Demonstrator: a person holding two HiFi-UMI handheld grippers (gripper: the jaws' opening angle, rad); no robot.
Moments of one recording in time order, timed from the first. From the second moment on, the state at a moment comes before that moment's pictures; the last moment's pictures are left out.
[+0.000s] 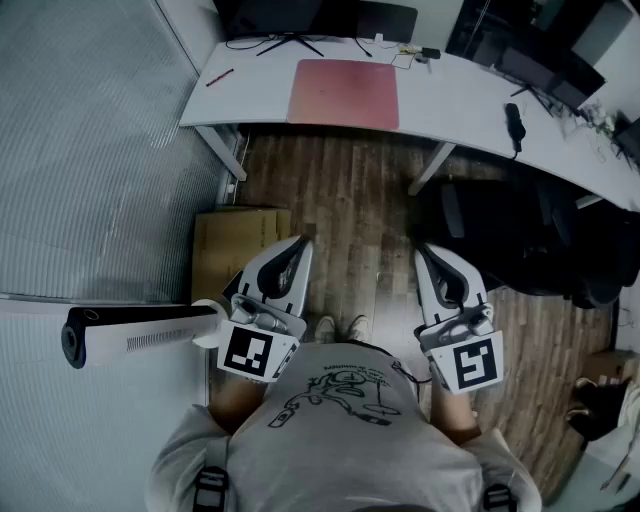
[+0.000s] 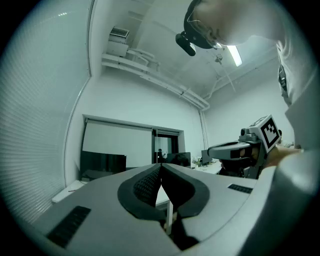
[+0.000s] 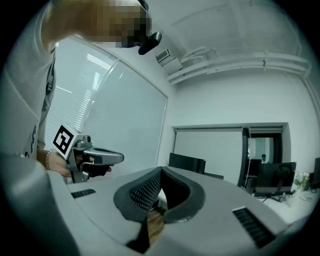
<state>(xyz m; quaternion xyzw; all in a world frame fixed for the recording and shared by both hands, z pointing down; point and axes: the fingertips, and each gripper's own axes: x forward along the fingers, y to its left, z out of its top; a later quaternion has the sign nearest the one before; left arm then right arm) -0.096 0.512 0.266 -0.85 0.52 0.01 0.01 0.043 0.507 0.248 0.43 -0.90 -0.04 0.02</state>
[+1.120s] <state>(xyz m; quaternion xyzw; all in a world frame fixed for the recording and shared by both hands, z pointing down) -0.139 0.475 0.284 -0.87 0.50 0.02 0.00 -0.006 0.477 0.279 0.43 -0.90 -0.05 0.05</state>
